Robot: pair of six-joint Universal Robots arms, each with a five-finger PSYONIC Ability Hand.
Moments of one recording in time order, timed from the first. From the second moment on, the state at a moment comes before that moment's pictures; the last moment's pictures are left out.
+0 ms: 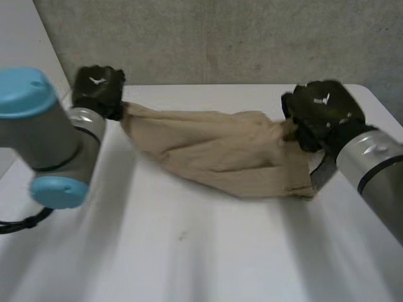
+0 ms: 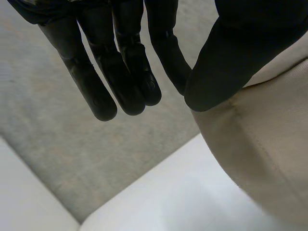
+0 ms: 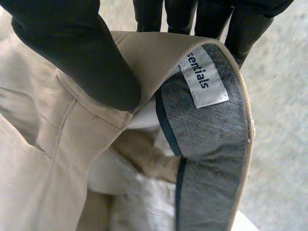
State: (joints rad) left arm 4.29 -2.02 -1.32 3.40 -1.71 3.46; right arm 1.97 -1.49 1.62 -0.04 1.44 2.75; left_hand 1.14 1.19 1.19 1.20 0.96; right_hand 0.98 1.17 1.18 1.19 0.99
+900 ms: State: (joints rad) left arm 4.26 -1.65 -1.81 3.24 -1.48 3.31; right arm 1.98 -1.18 1.47 0.04 1.56 2.60; left_hand 0.62 0.61 0.61 0.61 0.43; right_hand 0.98 1.17 1.18 1.19 0.99
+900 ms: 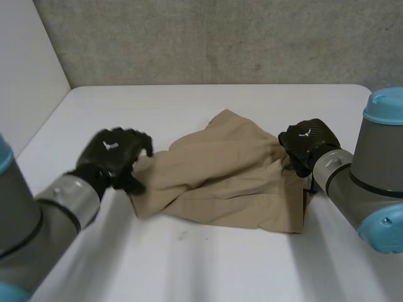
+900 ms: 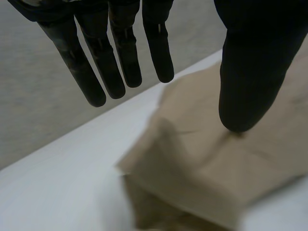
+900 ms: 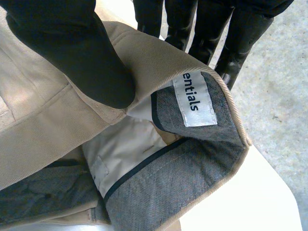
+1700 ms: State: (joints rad) left arm 4.24 -2.02 -1.73 3.49 -1.67 3.51; right arm 1.99 -1.18 1.59 0.03 1.56 2.60; left_hand 0.58 0.57 0.58 0.57 0.39; right_hand 0.98 1.17 1.18 1.19 0.99
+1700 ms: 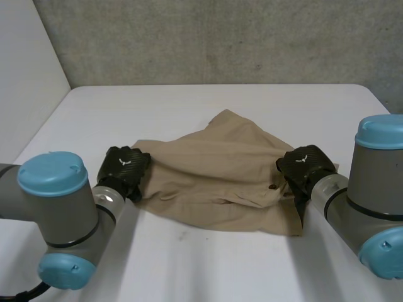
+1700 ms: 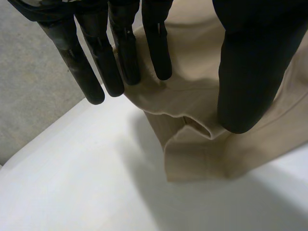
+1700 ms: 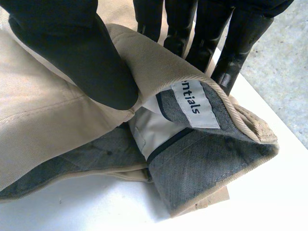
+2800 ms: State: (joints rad) left arm 4.31 -1.22 -1.27 3.16 -1.66 3.20; right arm 2.00 -1.81 1.23 0.17 1.57 2.62; left_hand 1.13 1.20 1.19 1.20 0.96; right_hand 0.98 1.17 1.18 1.19 0.99
